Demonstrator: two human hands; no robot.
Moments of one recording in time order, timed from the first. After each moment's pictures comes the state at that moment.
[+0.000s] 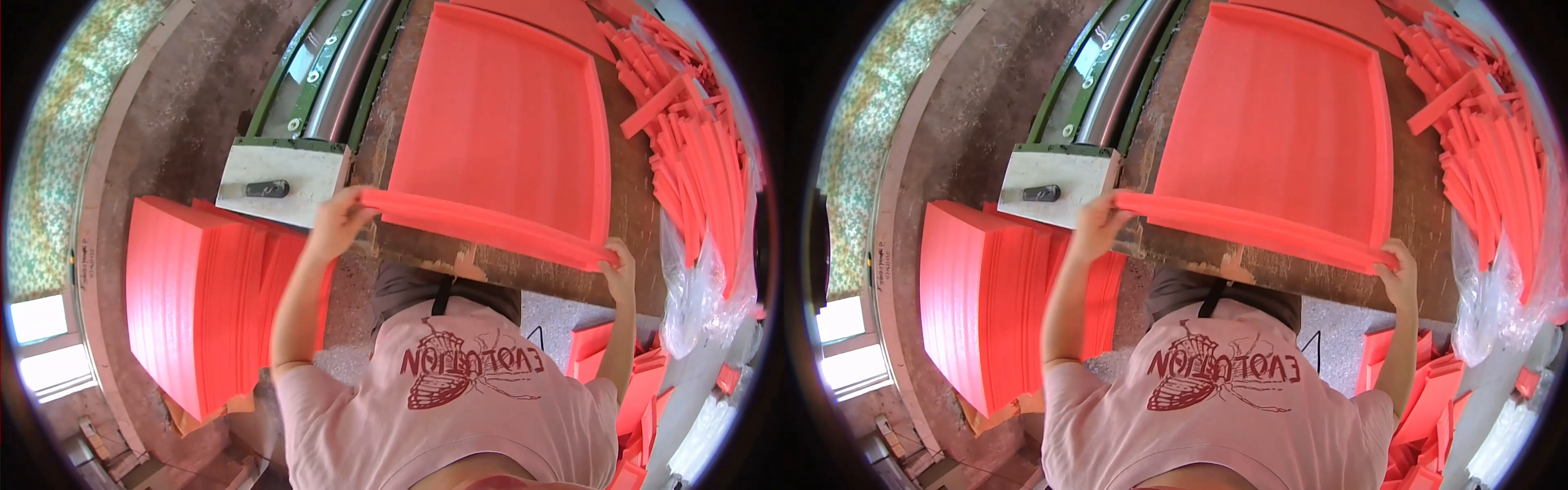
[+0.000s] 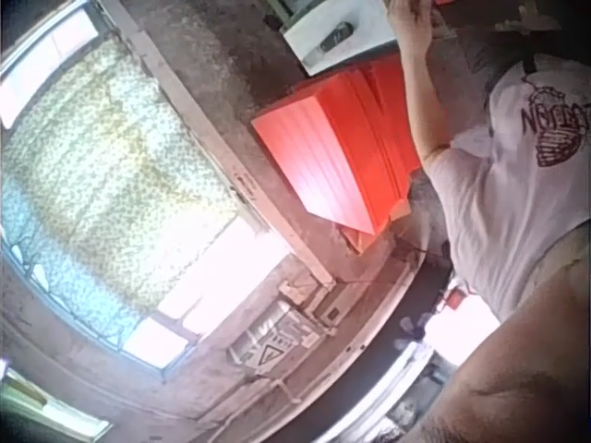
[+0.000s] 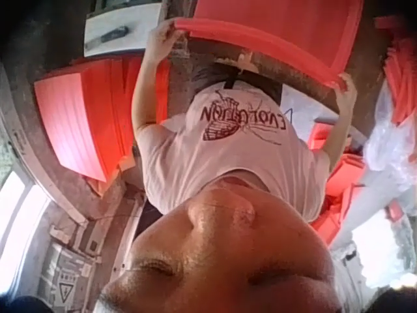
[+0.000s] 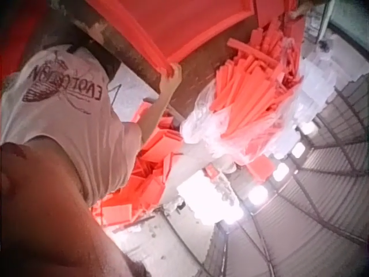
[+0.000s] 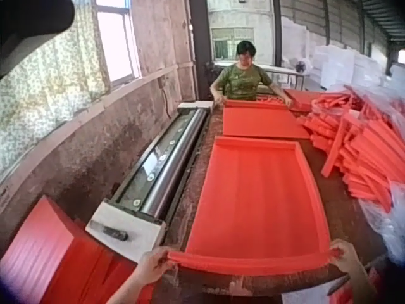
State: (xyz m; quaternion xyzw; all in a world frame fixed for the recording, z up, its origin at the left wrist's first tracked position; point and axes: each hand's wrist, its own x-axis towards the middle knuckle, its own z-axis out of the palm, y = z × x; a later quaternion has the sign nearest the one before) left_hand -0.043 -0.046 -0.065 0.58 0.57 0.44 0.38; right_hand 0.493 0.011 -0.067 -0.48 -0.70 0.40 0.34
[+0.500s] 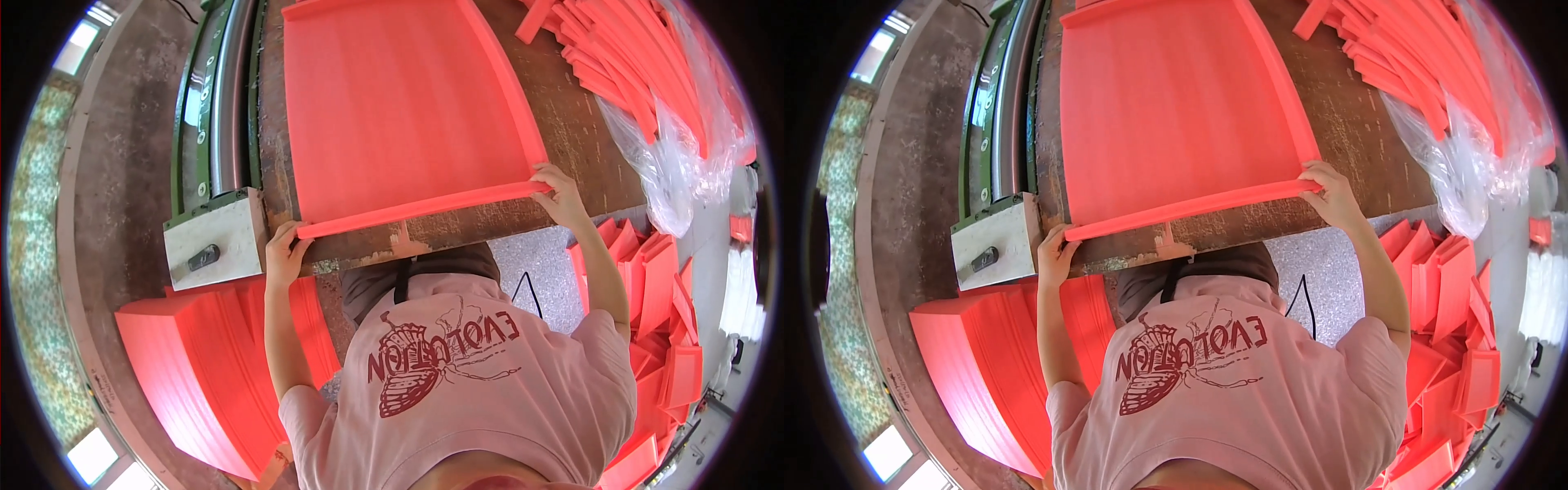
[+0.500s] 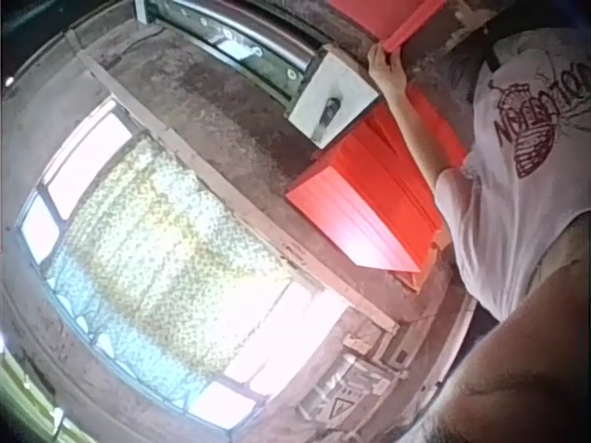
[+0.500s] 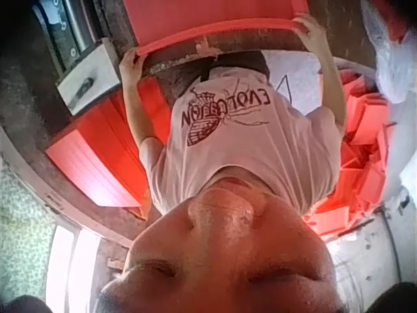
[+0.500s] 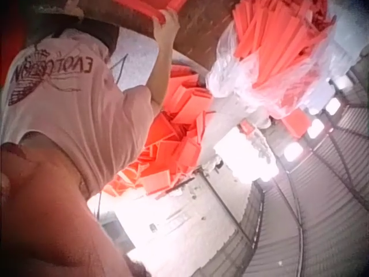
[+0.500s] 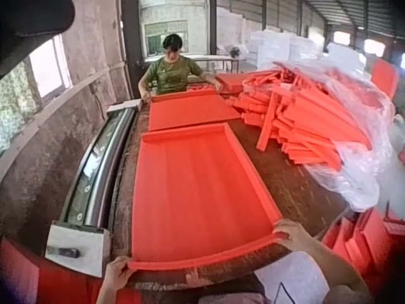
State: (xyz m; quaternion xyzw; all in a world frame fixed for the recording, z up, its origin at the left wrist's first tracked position) left_hand -0.037 -0.038 -0.120 0.70 0.56 0.32 0.30; right_hand 0.476 -0.018 -0.076 -0.54 -0.75 0.25 0.28
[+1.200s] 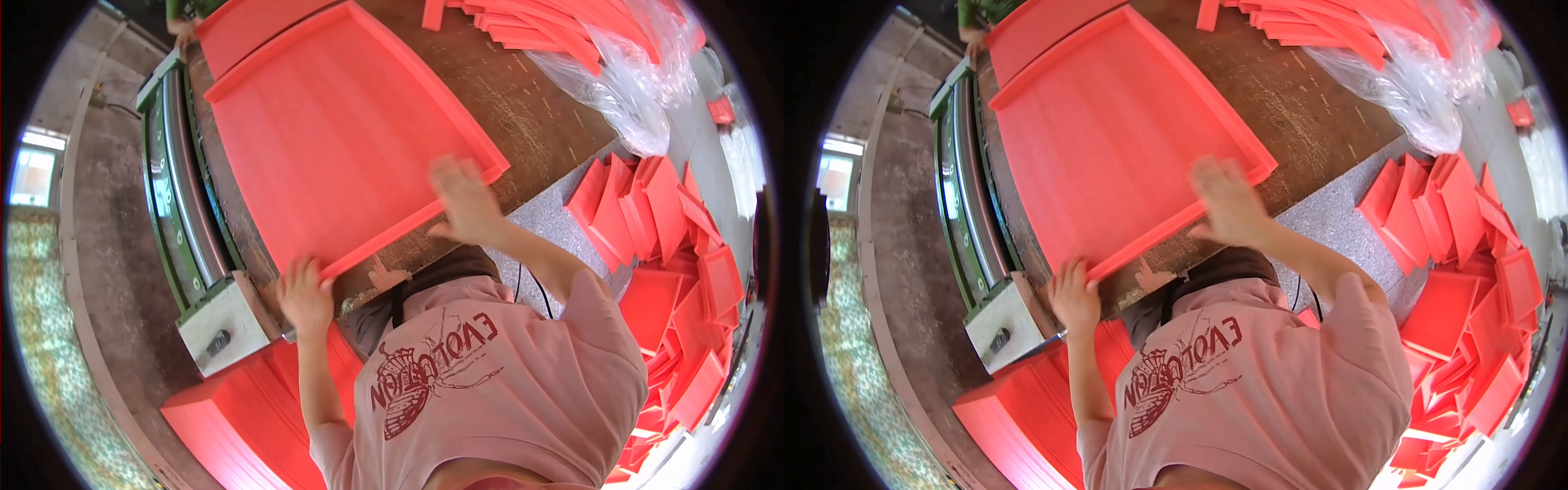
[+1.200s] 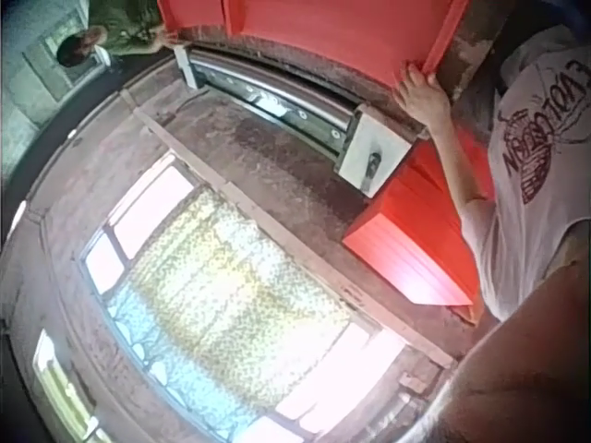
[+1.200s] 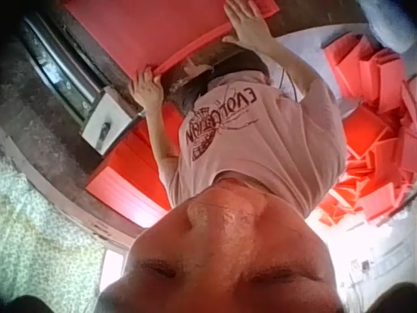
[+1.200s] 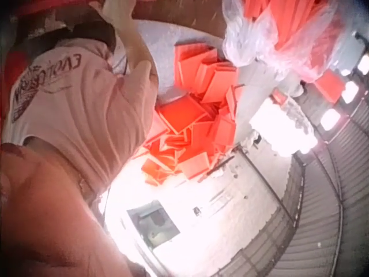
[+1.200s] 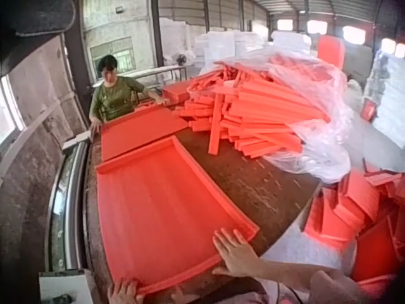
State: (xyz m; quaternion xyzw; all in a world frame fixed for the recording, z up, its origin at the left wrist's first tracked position) left_hand 0.041 -0.024 -0.089 0.83 0.55 0.05 0.00; right_hand 0.369 -0.029 -0.074 -0.60 -0.79 0.04 0.10
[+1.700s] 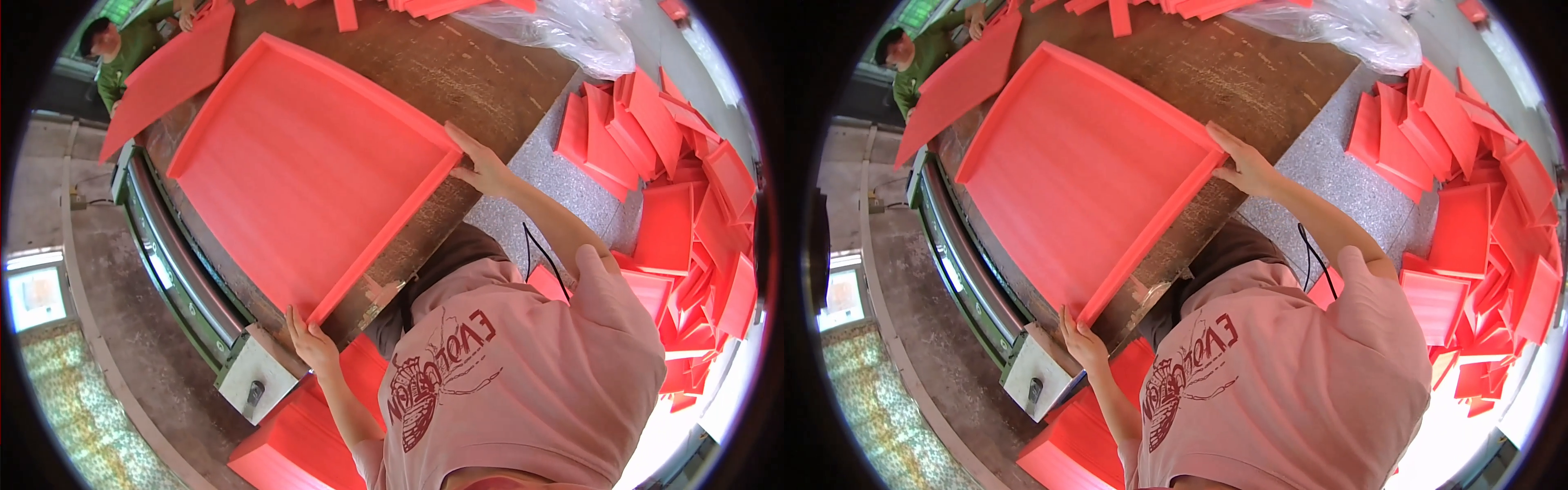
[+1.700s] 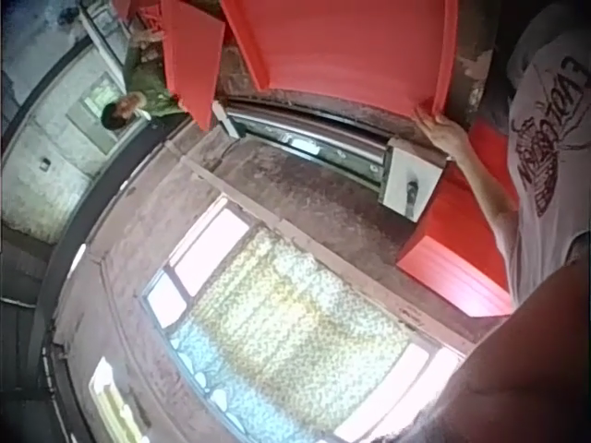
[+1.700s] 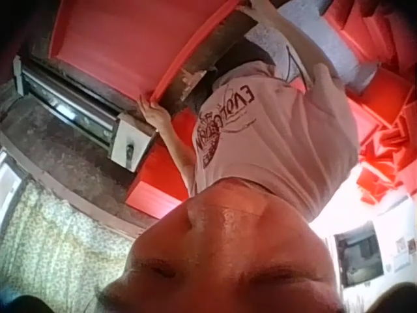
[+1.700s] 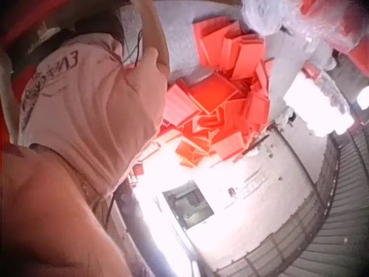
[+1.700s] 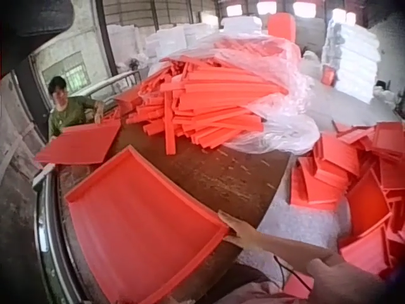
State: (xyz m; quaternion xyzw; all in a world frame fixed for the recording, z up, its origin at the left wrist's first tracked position) left_hand 0.027 -0.033 -0.106 0.78 0.57 0.22 0.11; right_hand 0.464 -0.045 -0.134 -0.66 -0.58 0.22 0.43
